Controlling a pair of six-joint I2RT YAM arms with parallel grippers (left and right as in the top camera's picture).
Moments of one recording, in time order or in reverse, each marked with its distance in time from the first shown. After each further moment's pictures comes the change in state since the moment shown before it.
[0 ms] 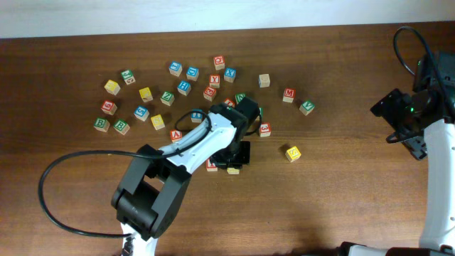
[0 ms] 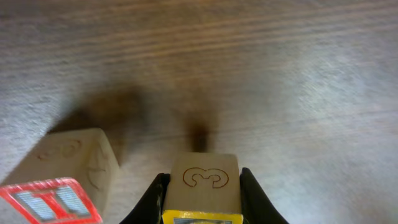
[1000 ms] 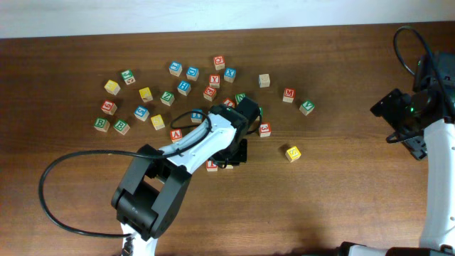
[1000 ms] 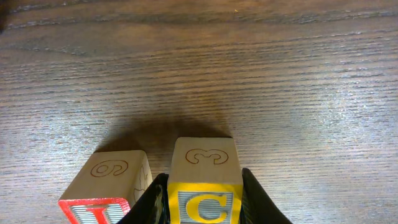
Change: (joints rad) left arm 0.000 0.000 -0.010 0.029 -0.127 -0.031; right arm 0.000 0.001 0.000 0.000 0.000 0.000
